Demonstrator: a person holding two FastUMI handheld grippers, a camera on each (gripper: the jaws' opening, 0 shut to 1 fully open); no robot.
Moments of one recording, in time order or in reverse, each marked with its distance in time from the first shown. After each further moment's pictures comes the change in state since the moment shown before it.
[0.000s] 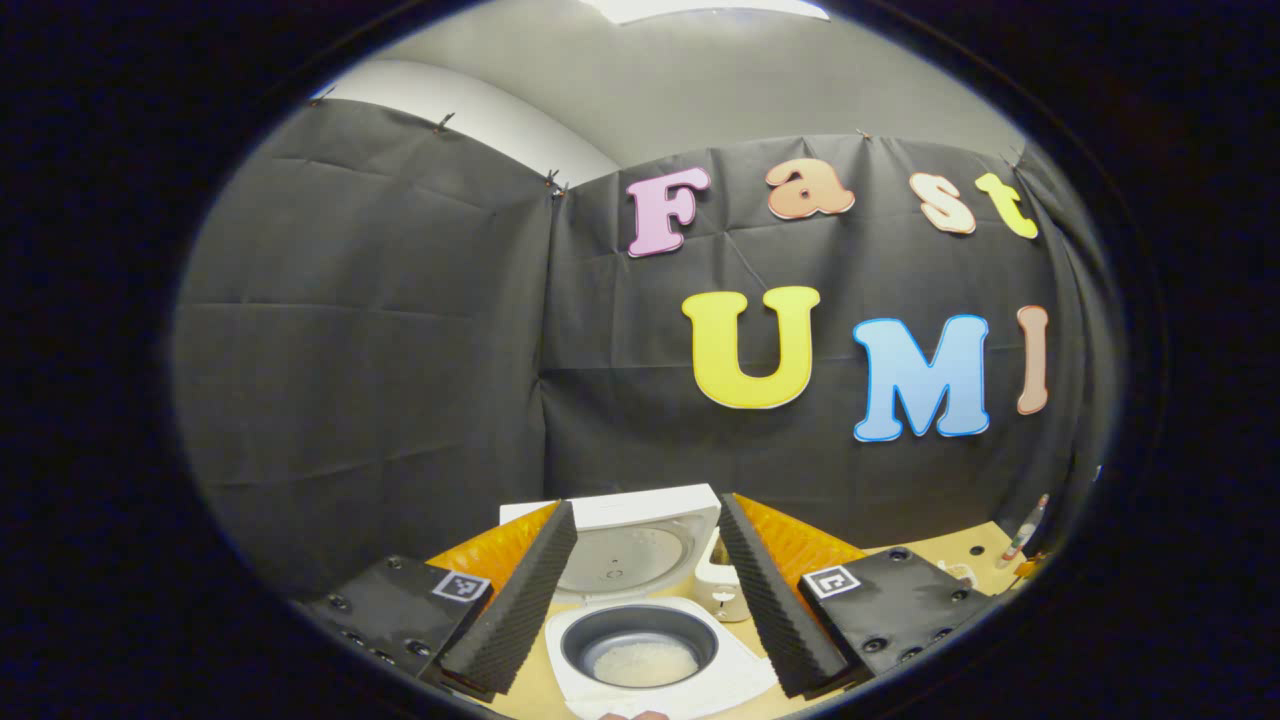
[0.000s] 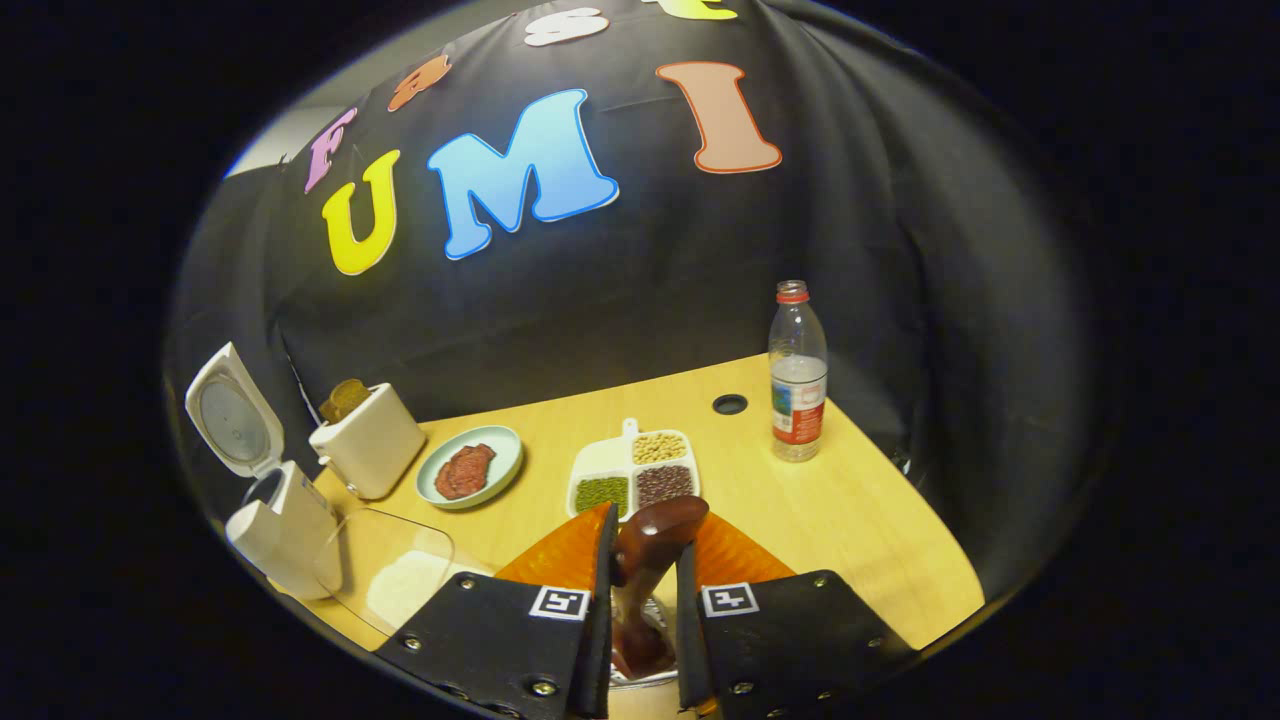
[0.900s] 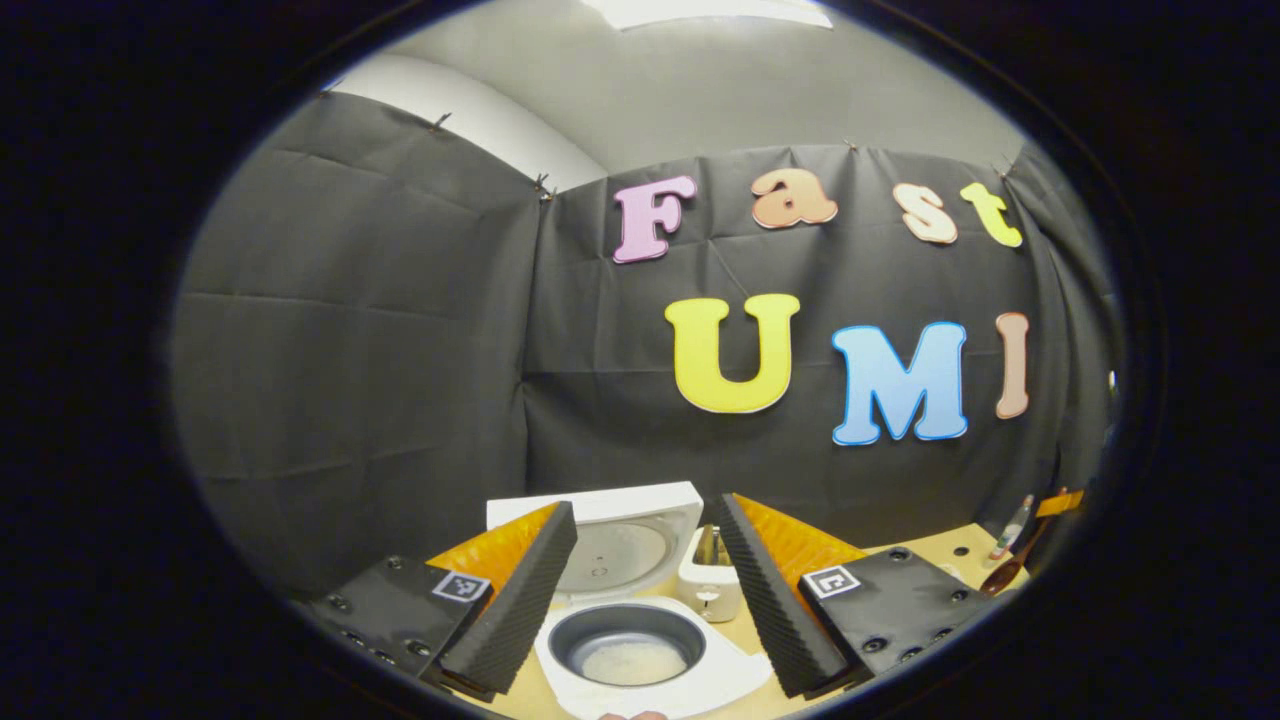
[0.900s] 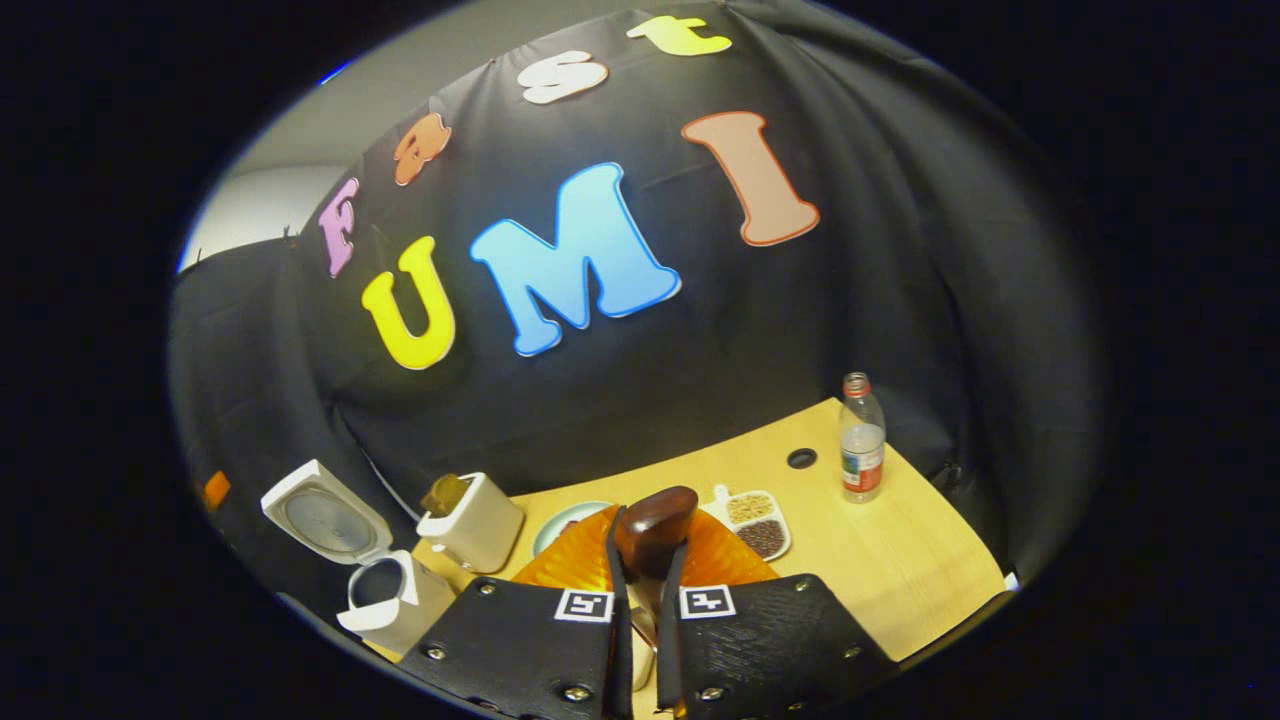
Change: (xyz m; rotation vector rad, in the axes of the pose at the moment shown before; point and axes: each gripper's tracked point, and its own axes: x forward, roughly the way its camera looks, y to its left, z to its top) left arm -0.010 -0.001 -0.011 -0.017 -0.019 -0.058; right arm -0.073 0.100 0.126 0.119 -0.115 0.154
